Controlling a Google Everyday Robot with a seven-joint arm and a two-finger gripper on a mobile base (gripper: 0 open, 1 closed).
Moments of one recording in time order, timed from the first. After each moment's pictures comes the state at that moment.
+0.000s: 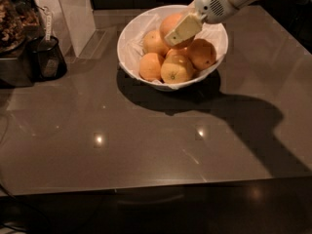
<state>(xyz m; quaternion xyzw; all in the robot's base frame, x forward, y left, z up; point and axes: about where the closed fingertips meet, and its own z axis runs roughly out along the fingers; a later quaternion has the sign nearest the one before) 0.645 -0.071 0.980 -0.52 0.75 0.17 0.37</state>
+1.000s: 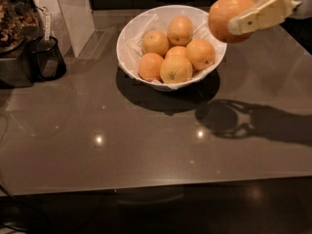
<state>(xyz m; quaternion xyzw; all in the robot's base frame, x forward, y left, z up) 0.562 -0.174 1.055 -0.49 0.67 0.32 0.46</state>
